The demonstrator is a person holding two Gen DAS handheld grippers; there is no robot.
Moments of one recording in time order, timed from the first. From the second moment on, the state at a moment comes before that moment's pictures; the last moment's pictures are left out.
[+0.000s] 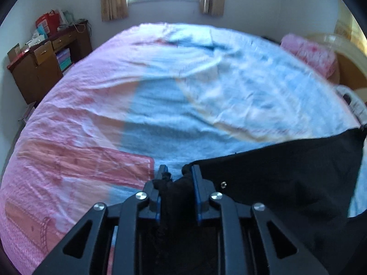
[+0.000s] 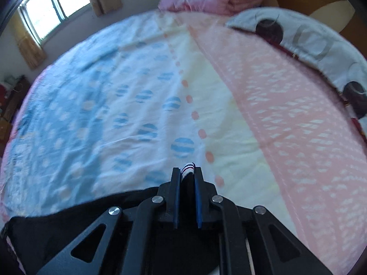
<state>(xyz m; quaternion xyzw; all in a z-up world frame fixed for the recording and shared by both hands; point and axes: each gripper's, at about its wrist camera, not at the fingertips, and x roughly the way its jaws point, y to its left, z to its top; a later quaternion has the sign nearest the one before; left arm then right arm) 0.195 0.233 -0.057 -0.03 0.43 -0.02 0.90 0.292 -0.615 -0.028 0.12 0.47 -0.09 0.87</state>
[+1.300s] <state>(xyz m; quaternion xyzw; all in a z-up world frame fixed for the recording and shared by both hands) -0.085 0.263 -0.089 -0.12 0.31 -0.12 0.94 -0.172 -0.640 -0.034 0.22 0.37 -0.11 0.90</state>
